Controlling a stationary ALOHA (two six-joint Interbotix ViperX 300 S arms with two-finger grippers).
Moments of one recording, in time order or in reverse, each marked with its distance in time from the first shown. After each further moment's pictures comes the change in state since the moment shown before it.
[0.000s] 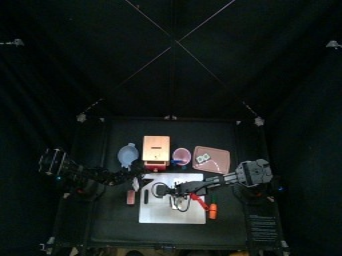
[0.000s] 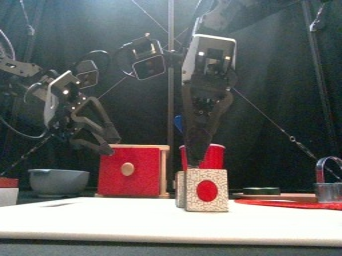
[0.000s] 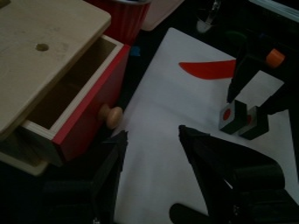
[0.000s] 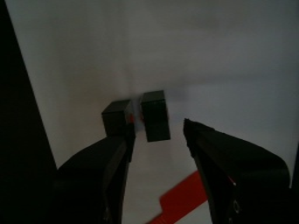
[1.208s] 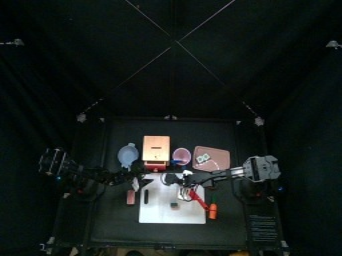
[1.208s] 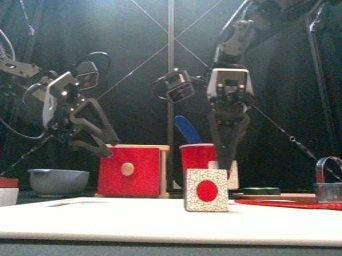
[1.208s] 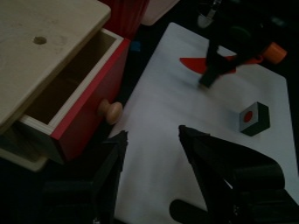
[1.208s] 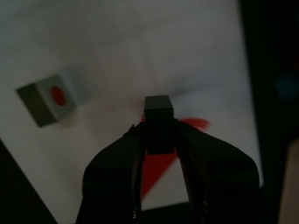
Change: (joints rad) left arm 0.005 0.003 0.002 -0.002 0.008 0.000; right arm -0.202 -0.261 0.357 -0.075 -0.040 0.230
